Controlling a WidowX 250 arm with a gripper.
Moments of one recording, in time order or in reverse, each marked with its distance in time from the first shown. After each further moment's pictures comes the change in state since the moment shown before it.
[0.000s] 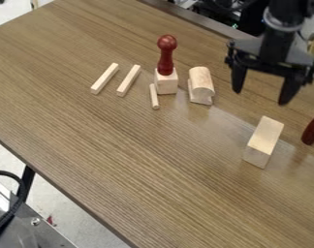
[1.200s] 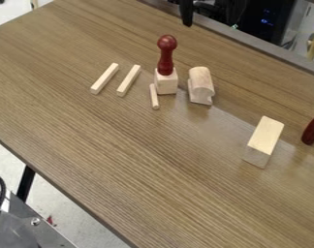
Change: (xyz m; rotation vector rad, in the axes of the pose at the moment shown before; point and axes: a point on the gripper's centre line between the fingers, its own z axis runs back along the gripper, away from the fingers) arm 0.065 0.099 0.052 0.036 -0.218 0.388
